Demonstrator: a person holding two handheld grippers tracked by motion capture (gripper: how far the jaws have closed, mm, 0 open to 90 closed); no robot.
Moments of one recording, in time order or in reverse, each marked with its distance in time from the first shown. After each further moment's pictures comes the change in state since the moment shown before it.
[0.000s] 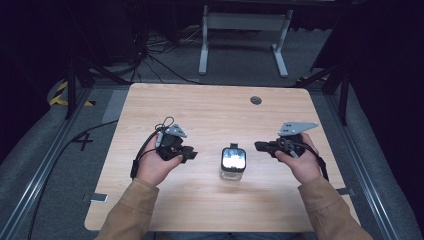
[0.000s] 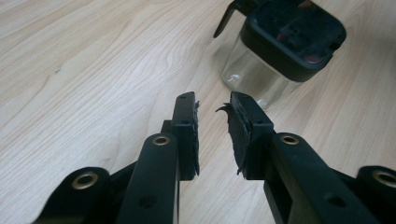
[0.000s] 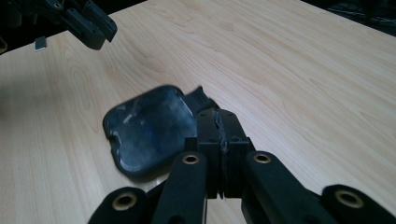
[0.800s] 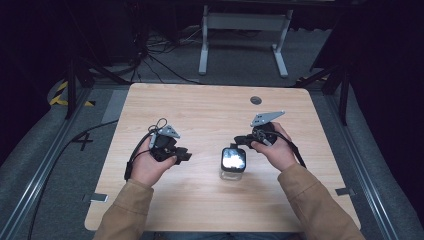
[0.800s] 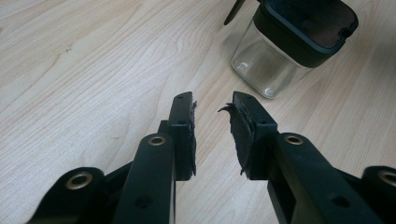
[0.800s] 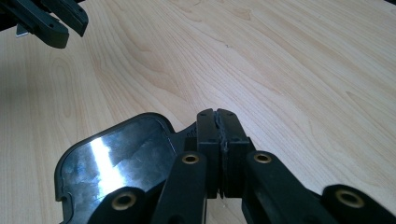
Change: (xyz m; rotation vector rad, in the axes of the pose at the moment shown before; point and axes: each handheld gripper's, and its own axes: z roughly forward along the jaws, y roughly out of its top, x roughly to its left) left arm 0.006 -0.010 -0.005 0.003 -0.010 -0.041; right arm -0.010 0.023 0.064 0.093 0.050 -0.026
